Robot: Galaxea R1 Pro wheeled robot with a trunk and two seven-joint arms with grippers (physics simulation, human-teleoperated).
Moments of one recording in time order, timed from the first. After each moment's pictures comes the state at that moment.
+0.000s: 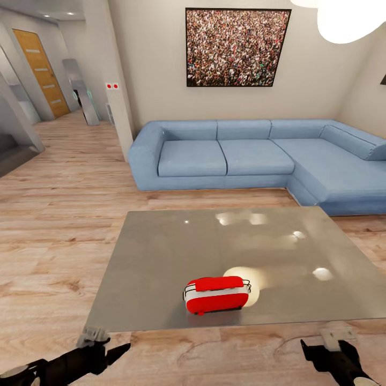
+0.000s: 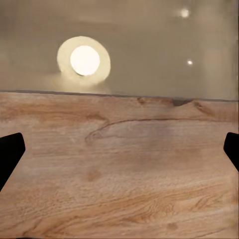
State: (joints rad) left arm 0.04 0.18 0.20 -1.54 0.13 0.68 -0.79; right arm 0.10 -0.20 -0.12 -1.57 0.08 0.55 -0.01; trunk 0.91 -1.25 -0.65
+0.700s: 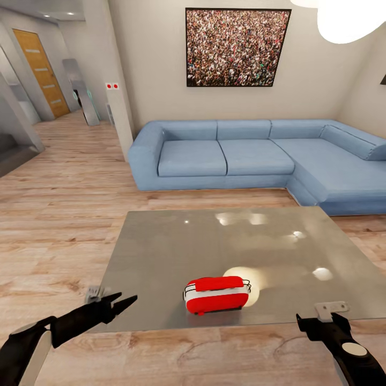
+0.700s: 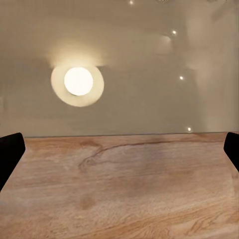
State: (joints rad) left arm -0.14 0.18 0.21 -1.54 0.30 0.70 -0.79; right arm -0.03 -0.20 -0.12 -1.57 0.11 0.62 0.00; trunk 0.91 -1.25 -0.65
